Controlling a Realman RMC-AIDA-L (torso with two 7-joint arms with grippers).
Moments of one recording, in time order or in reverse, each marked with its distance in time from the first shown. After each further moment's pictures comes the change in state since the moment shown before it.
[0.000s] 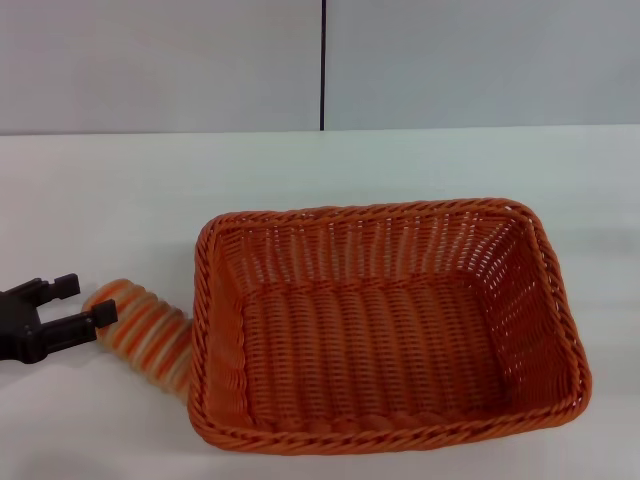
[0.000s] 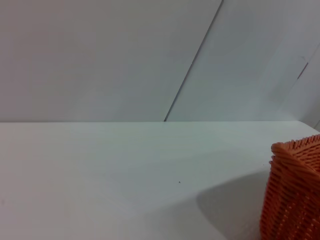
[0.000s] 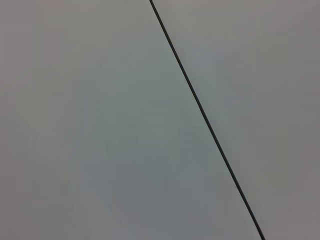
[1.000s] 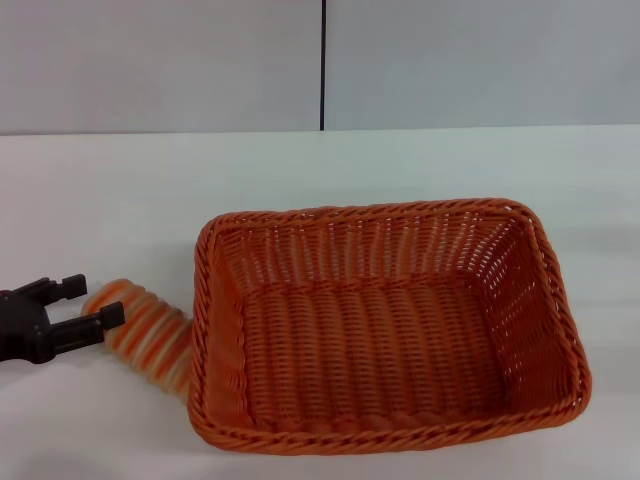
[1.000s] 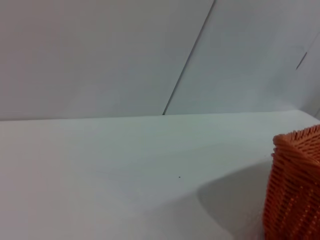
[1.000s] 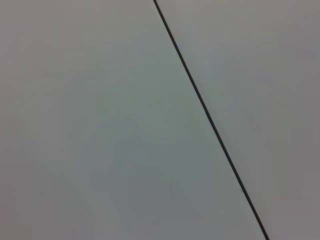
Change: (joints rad) left arm -0.015 -0.005 0.013 0.000 0.011 -0.021 0.011; right arm 0.006 -0.002 0.000 0.000 0.000 0.007 0.000
